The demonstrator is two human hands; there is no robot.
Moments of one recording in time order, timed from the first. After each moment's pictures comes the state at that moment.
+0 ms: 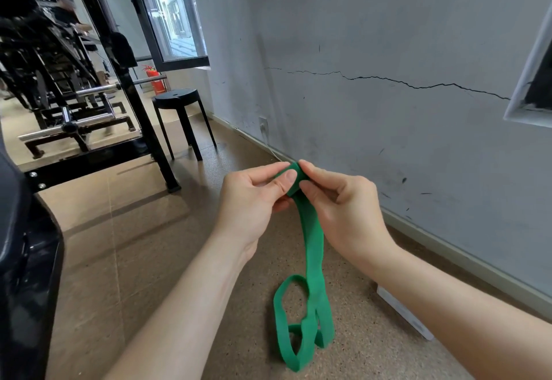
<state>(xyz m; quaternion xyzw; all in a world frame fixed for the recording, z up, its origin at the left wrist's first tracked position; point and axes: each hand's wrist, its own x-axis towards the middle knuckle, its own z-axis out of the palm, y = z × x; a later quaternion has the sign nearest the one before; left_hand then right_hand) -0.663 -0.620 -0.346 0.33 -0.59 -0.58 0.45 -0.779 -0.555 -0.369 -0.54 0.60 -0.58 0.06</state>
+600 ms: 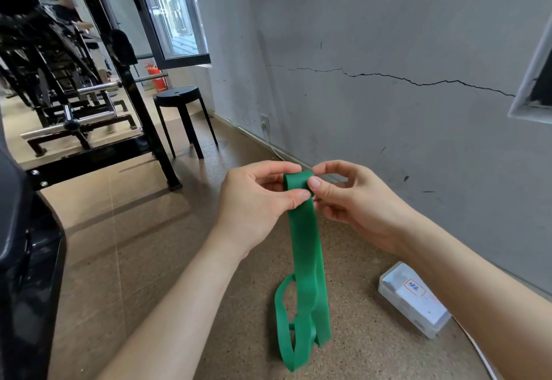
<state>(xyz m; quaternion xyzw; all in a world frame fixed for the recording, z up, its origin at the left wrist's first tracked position) -0.658 -0.620 -0.345 0.32 -0.70 -0.45 0.45 -0.813 -0.557 -0.358 -0.45 0.52 -0.57 0.45</state>
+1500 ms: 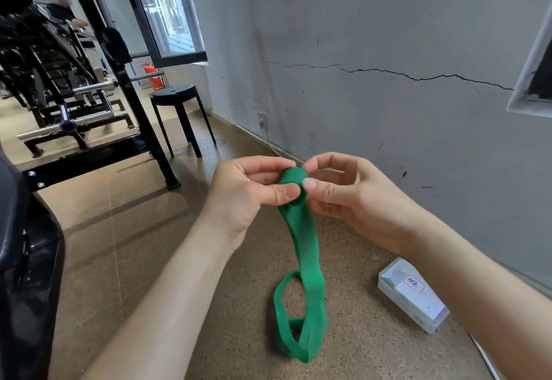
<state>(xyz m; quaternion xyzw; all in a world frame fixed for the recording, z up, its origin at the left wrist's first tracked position) -0.653 -0.627 -0.337 0.26 -0.66 -0.57 0.41 -0.811 -0.550 -0.351 -0.49 0.43 -0.59 0.48</state>
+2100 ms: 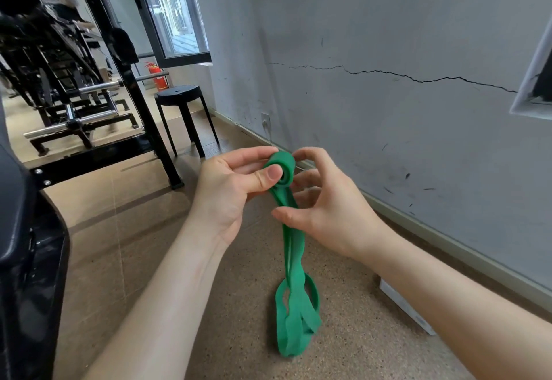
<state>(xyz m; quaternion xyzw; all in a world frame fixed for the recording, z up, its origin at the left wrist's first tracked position) -0.639 -0.628 -0.329 0.26 -0.60 -0.60 0.46 -0.775 -0.555 -0.358 -0.61 0.60 -0.49 0.18</state>
